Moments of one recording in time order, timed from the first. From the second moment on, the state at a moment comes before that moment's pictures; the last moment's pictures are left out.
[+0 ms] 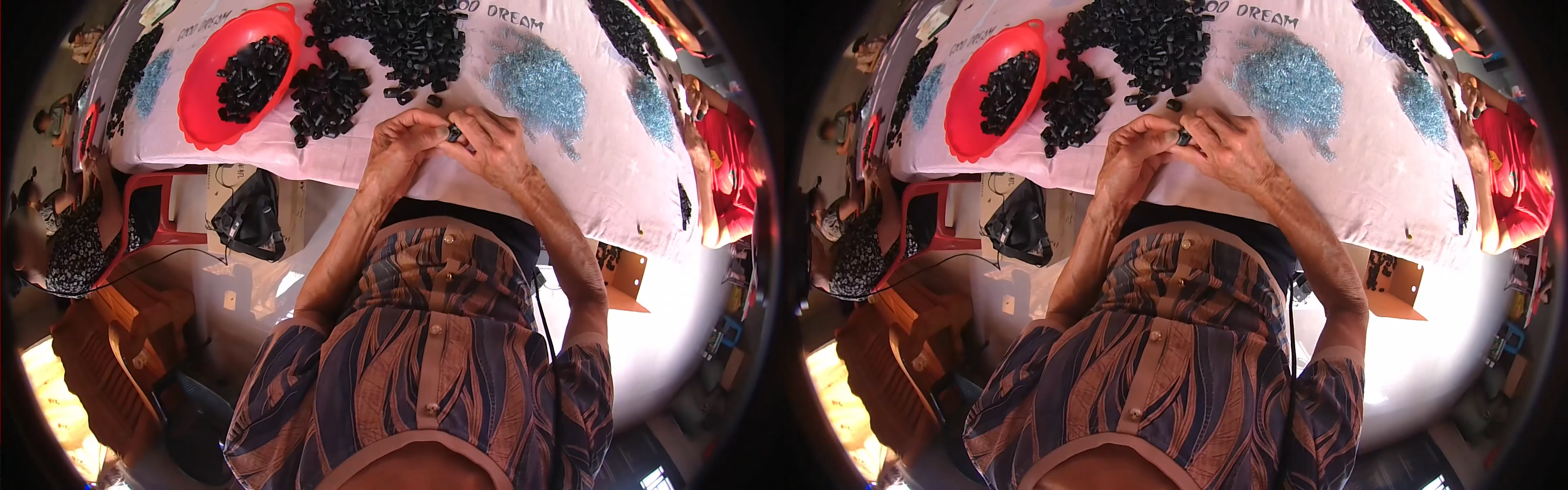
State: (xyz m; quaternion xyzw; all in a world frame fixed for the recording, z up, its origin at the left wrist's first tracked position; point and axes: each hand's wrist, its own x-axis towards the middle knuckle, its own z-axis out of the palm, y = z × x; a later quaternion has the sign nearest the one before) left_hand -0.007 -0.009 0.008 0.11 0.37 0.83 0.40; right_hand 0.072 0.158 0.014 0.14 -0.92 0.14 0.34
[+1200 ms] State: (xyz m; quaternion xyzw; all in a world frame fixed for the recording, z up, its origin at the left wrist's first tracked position) left_hand 0.002 0.000 0.003 0.08 0.40 0.87 0.26; right_hand 0.064 0.154 0.015 0.12 -0.91 0.24 0.33
